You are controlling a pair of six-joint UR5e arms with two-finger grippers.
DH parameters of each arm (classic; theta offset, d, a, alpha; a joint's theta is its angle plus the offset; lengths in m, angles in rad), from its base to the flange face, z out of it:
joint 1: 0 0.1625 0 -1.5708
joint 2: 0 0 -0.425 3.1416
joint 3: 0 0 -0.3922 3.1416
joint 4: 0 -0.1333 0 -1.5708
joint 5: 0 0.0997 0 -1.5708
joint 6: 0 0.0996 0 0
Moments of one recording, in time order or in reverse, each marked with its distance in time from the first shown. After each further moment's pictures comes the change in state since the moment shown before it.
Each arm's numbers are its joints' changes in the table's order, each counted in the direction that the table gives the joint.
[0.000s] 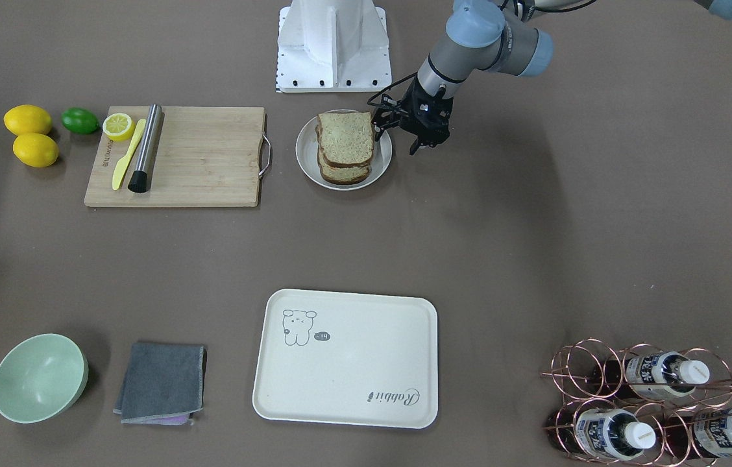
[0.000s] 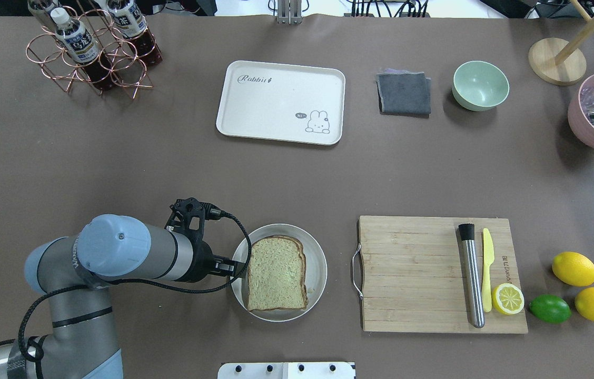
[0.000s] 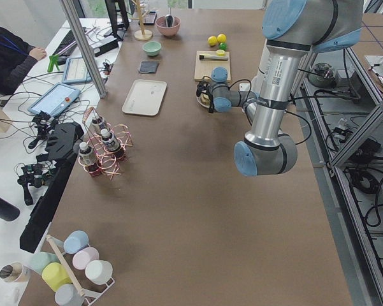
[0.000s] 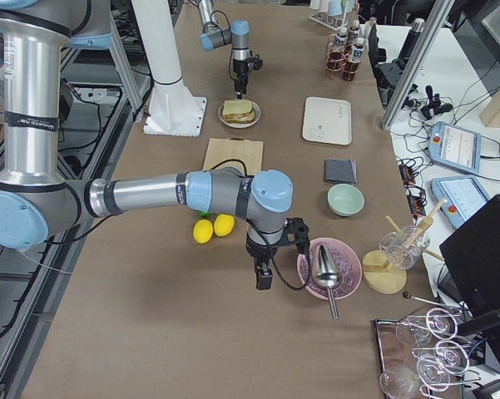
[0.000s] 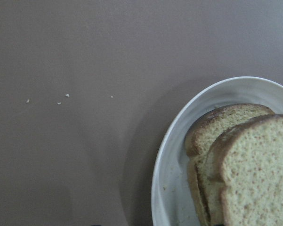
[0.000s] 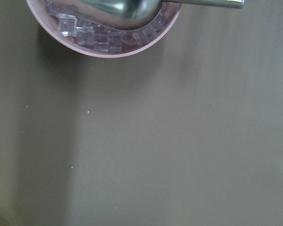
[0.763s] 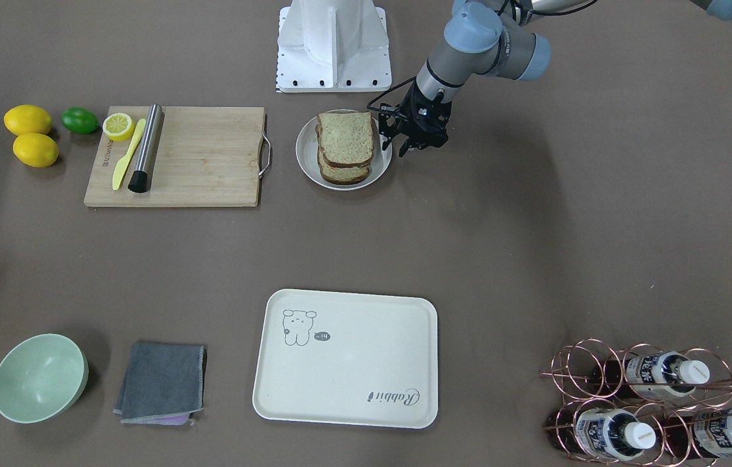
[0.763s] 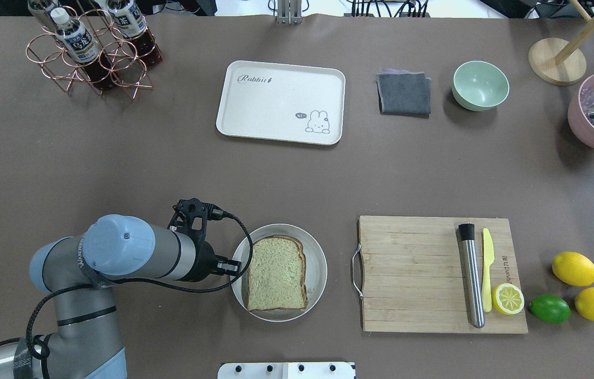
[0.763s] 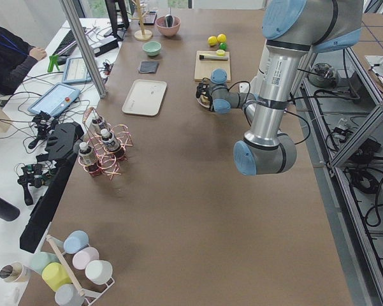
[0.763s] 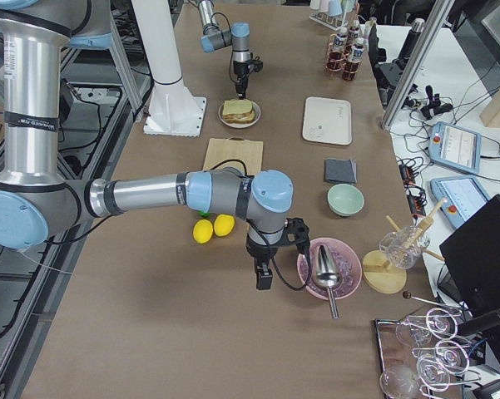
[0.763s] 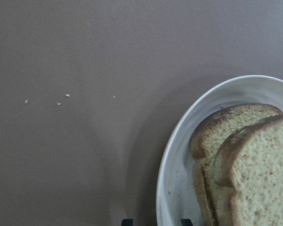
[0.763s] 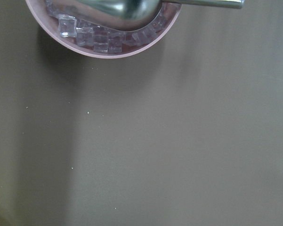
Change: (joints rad) left arm 0.001 0.009 0.022 0.005 0.000 0.003; right arm 0.000 -0.001 0.000 0.000 0.001 0.004
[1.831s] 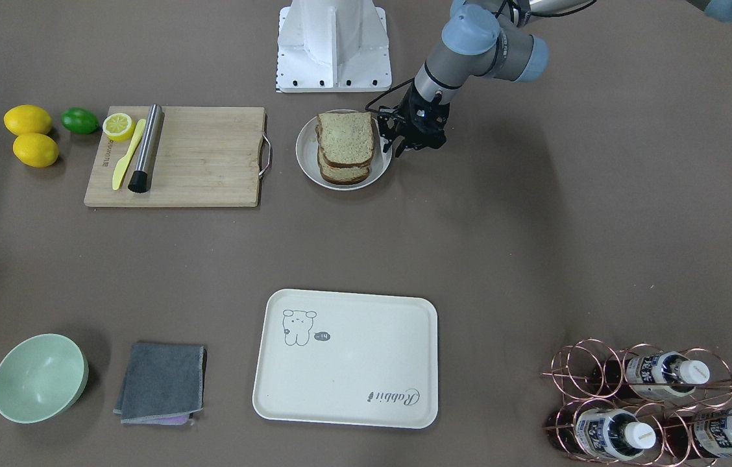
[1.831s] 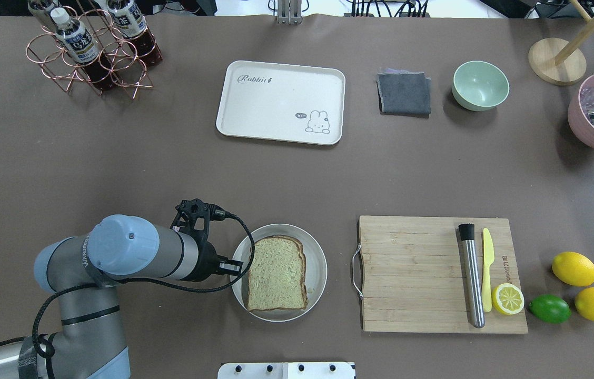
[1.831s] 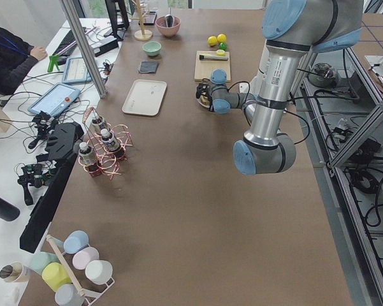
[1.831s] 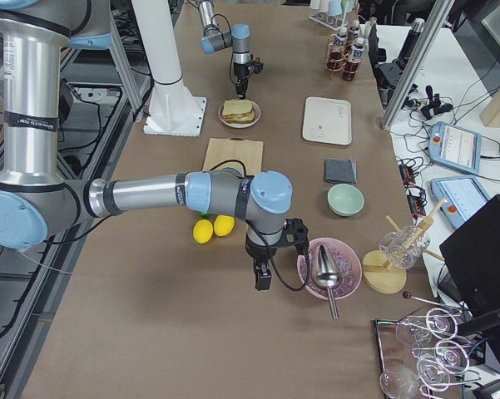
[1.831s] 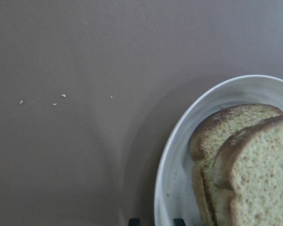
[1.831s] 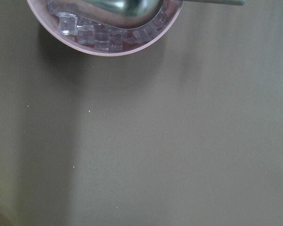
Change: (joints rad) left arm 0.002 0.011 0.018 0.000 0.000 0.000; right arm 0.000 0.005 0.000 0.000 0.006 0.000
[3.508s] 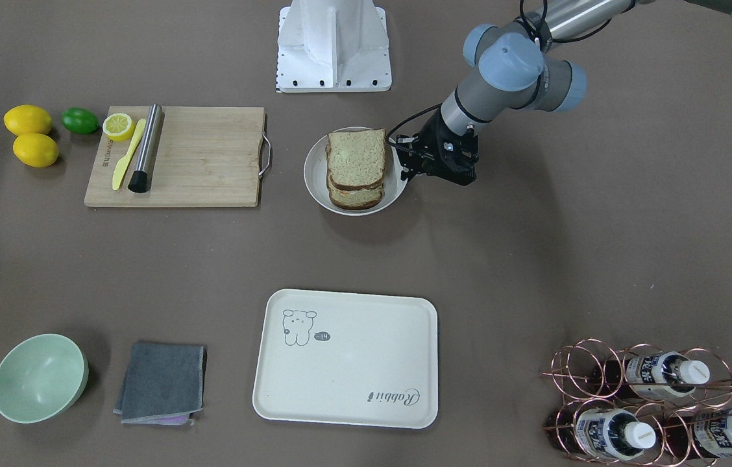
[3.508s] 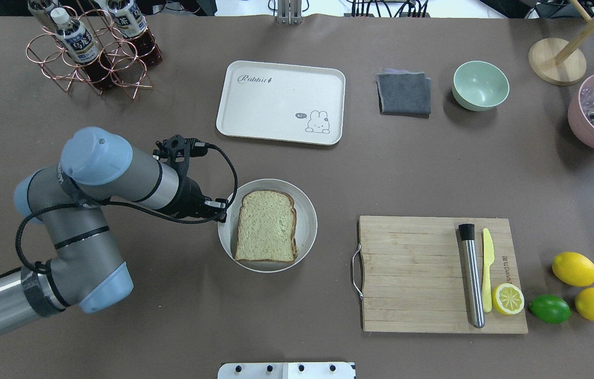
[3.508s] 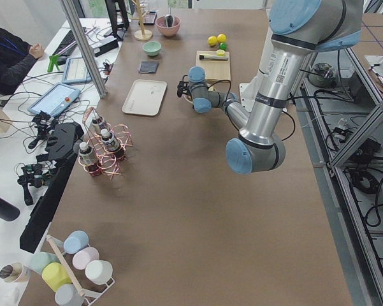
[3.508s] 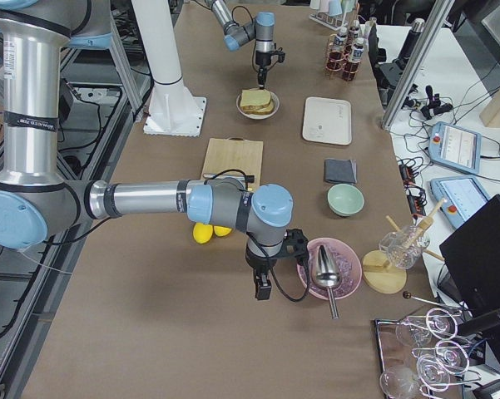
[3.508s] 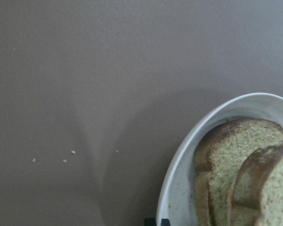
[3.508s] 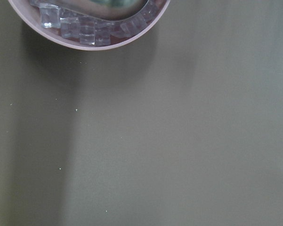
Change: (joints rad) left arm -0.255 0.088 0.116 0.040 -0.295 0.003; right arm 0.000 0.001 -0.070 -0.066 -0.002 -0.005
